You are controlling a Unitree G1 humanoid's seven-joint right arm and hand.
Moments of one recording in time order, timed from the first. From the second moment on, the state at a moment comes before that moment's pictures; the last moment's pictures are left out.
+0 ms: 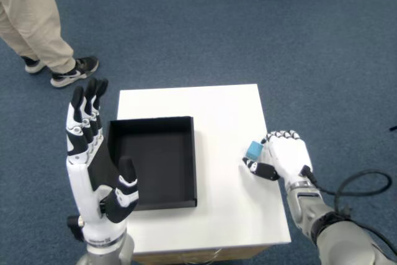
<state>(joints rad) -0.69 -0.27 1.92 1.43 0.62 -0.15 -0.71</state>
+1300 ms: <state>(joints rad) -0.69 -0.26 1.95 1.43 0.60 -0.15 -0.71</state>
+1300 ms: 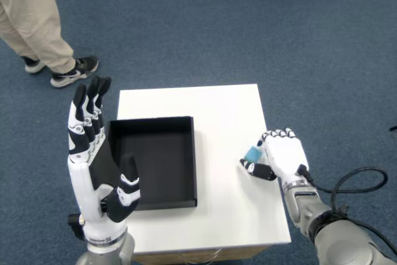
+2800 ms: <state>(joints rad) -0.66 -0.28 1.95 1.43 0.60 -0.17 -0.72</state>
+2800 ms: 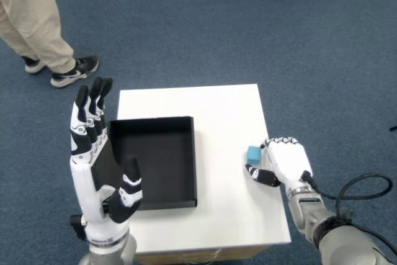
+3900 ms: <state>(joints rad) -0.66 -0.27 1.95 1.43 0.60 -0.17 -0.72</state>
